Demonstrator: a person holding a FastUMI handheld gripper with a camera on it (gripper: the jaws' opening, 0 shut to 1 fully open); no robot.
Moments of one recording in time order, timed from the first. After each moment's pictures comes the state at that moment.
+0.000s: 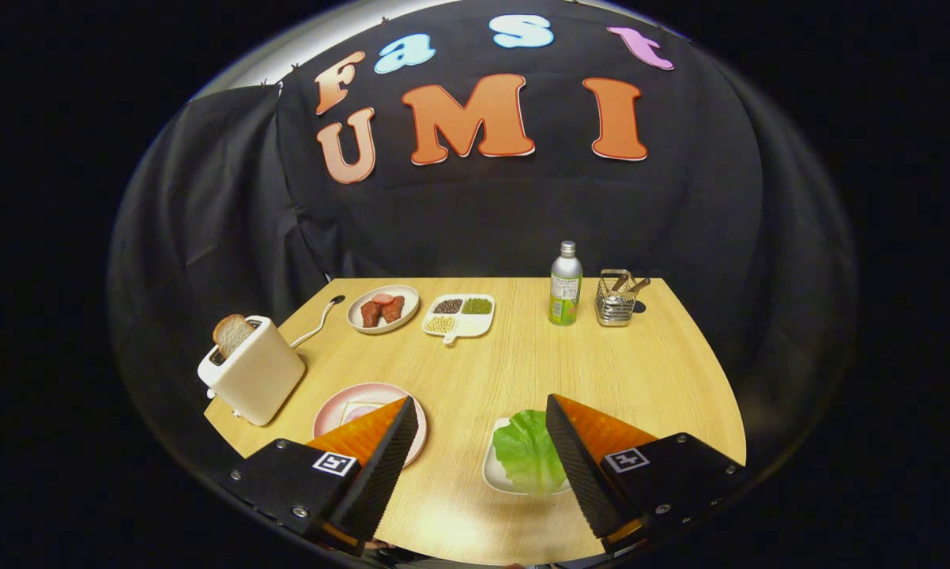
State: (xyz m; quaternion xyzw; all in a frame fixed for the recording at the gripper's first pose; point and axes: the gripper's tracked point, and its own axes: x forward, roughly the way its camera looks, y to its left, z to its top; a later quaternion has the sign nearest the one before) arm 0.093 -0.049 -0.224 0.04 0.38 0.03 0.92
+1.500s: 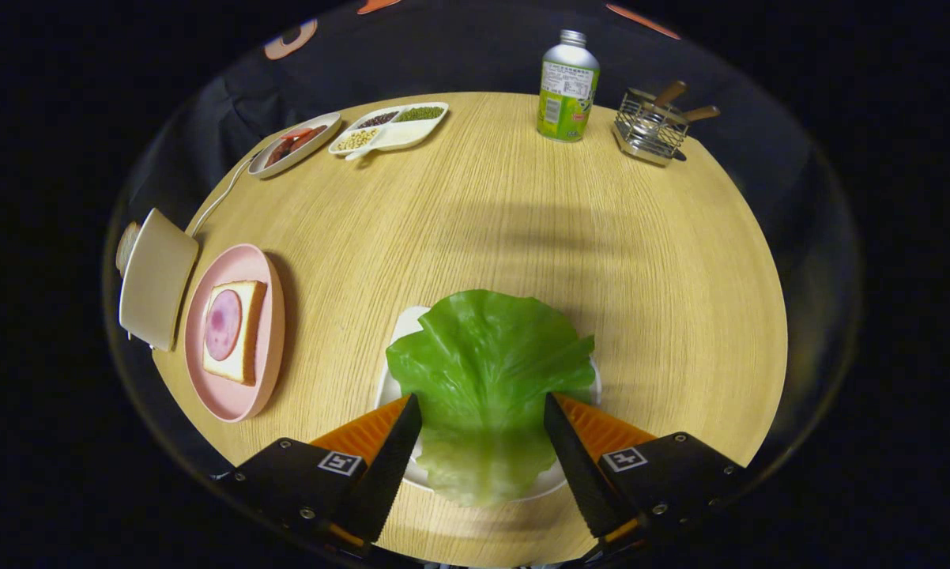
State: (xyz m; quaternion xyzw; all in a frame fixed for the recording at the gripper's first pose) arm 0.078 -0.098 -0.432 -0.03 0.63 0.02 0.77
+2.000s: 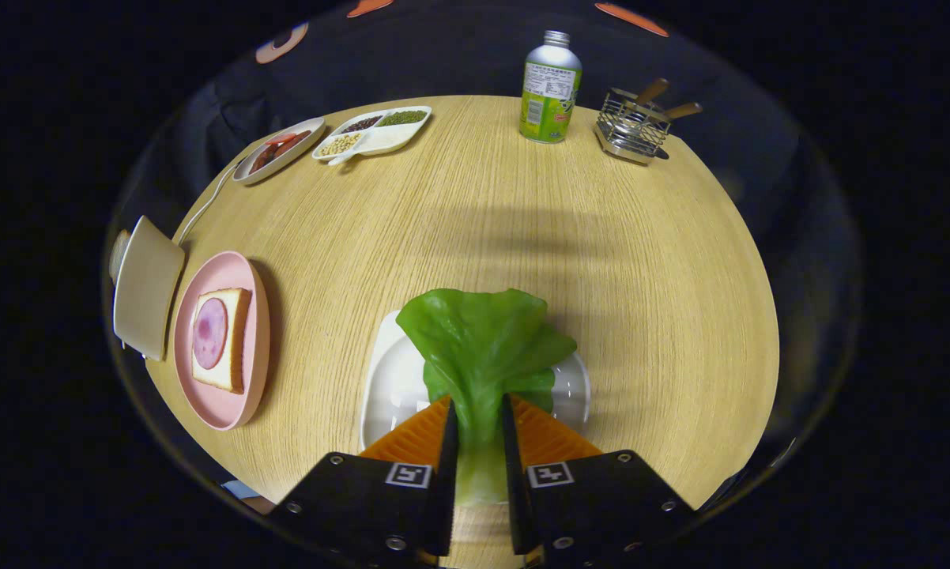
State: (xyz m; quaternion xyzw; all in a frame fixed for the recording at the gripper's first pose) arm 0.082 -0.106 -0.431 0.00 0.62 -0.02 0.78
